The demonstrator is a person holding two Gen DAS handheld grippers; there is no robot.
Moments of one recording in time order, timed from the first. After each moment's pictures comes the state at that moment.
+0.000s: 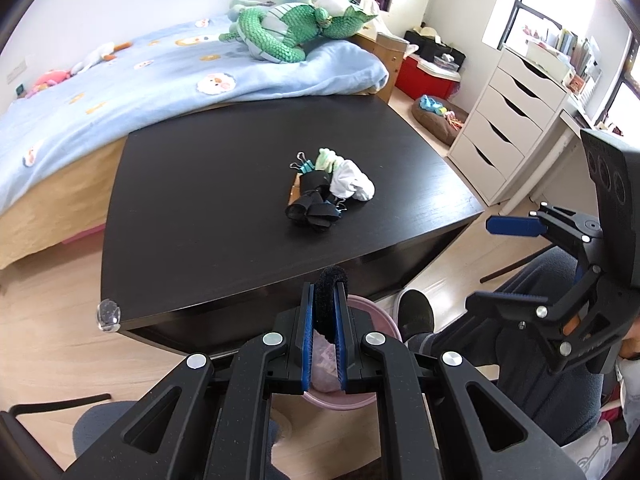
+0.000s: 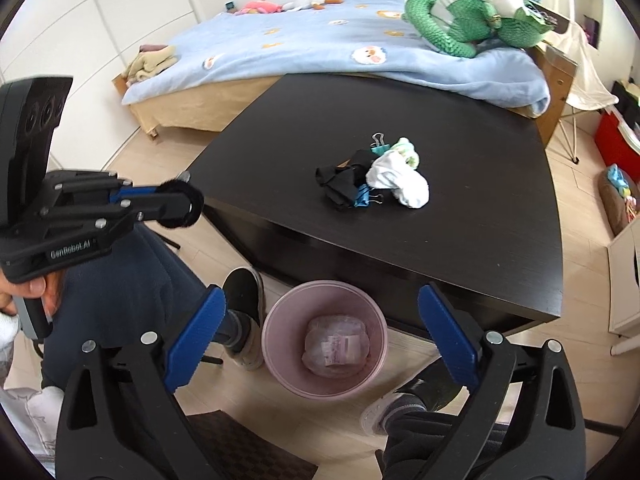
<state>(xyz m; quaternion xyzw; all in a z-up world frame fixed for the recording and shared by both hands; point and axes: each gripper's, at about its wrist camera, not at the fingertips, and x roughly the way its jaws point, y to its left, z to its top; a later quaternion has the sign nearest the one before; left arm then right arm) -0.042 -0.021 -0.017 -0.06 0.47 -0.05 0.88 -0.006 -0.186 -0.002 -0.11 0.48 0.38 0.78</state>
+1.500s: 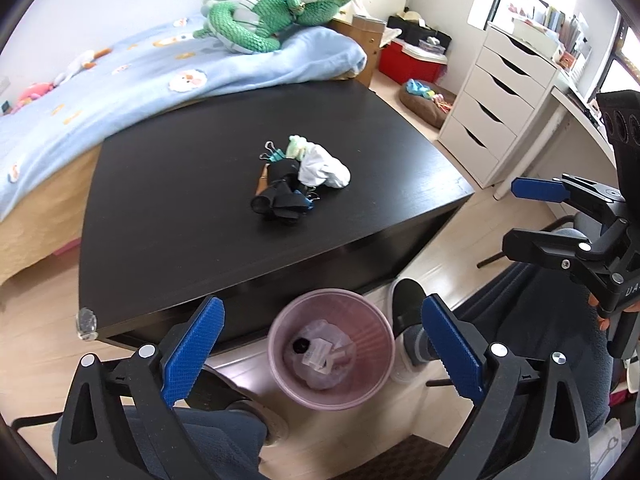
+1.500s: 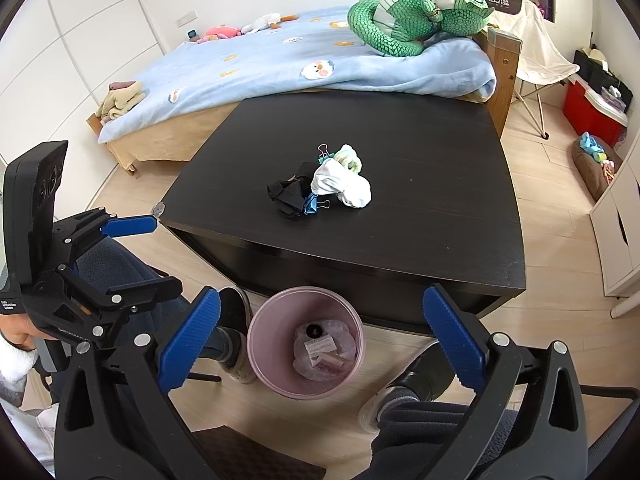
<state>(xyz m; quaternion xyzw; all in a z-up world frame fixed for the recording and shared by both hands) -0.031 -0.048 -0.032 -0.03 0.48 -0.07 0.87 0.005 -0.231 0.010 -0.06 0.48 0.33 0.81</state>
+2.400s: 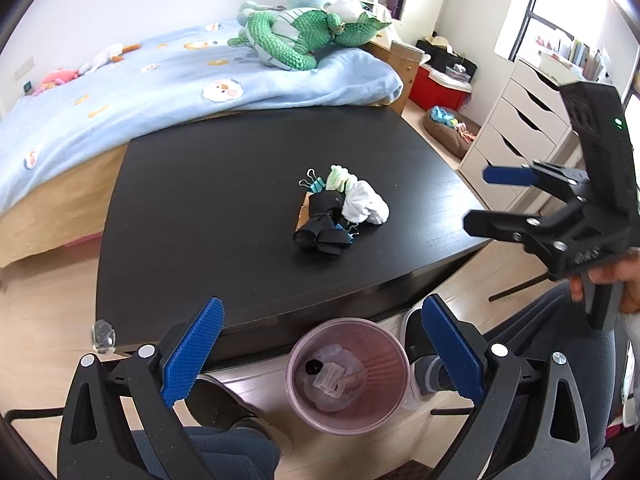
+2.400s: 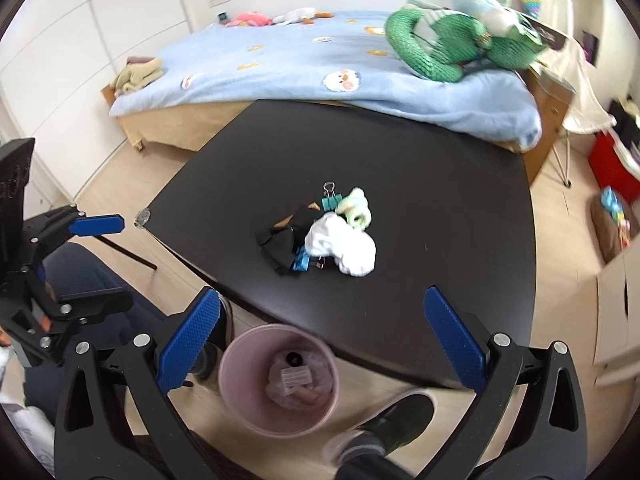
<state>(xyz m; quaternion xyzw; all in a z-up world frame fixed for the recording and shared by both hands) -0.011 -0.013 -0.026 -0.07 0.46 -0.03 0.89 0.080 -0.178 0.000 -0.13 0.46 0.39 0.79</state>
